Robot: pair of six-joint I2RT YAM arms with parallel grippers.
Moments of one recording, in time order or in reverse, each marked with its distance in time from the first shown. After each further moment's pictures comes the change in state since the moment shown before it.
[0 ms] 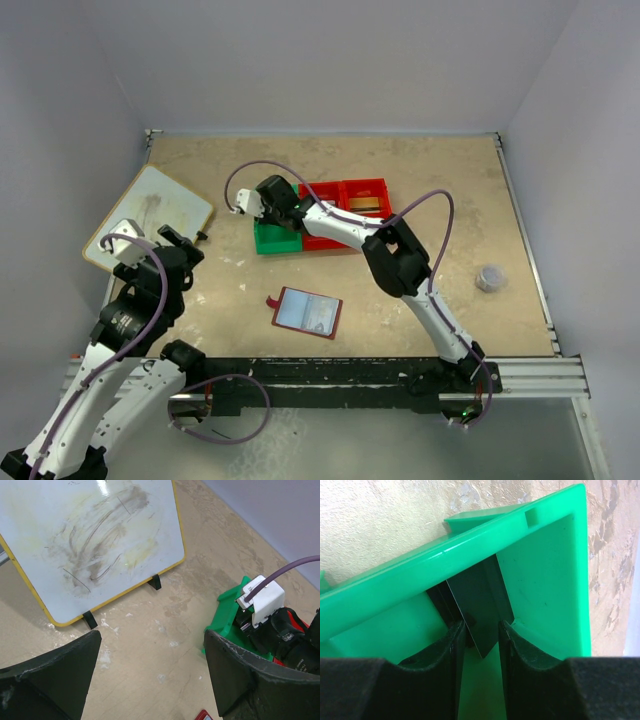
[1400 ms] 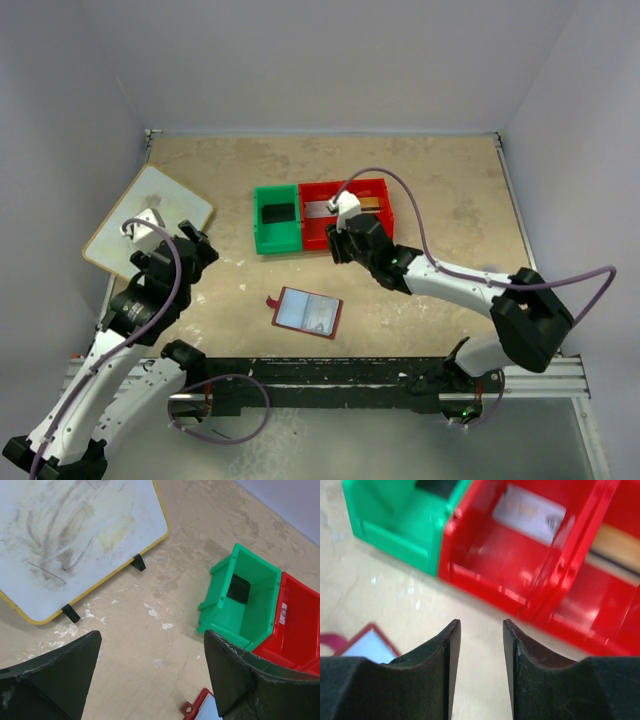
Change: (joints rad) left arm 0.000 0.068 -0.008 0.052 0.117 0.072; right arm -0.037 -0.917 -1.064 0.455 0.009 0.792
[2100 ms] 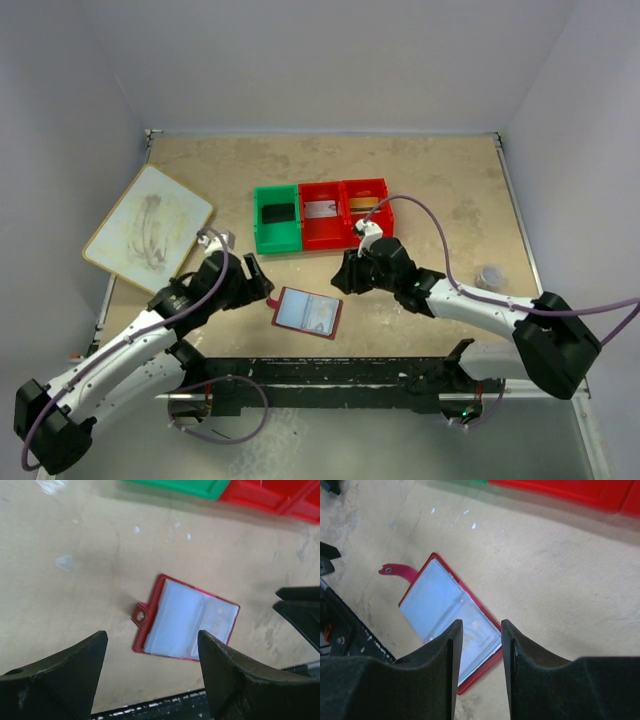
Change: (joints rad) left arm -0.133 0.133 -0.253 0.196 0.560 -0.104; right arm -0.034 -0.247 -0.340 -0.011 -0.303 0.427
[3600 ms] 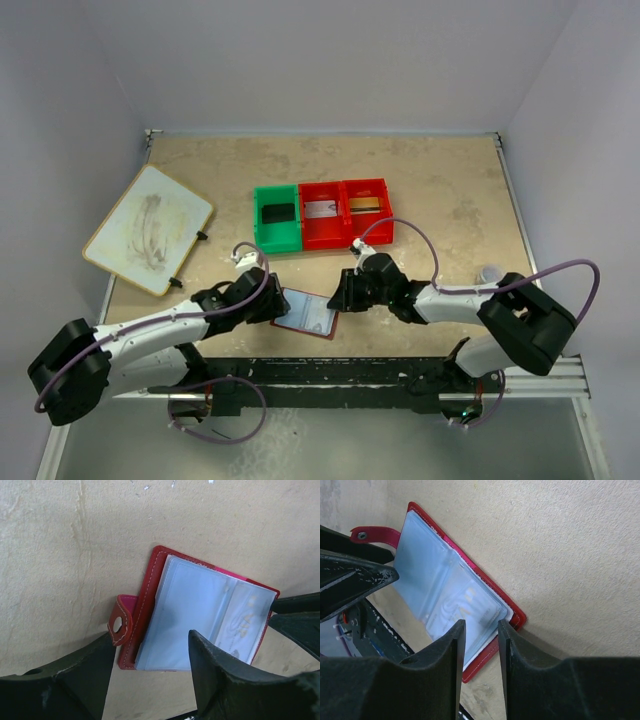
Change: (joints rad) left arm -0.249 0.308 -0.142 0.295 -0.055 -0.127; right arm 0.039 0.186 -0.123 0.196 -0.136 0.240
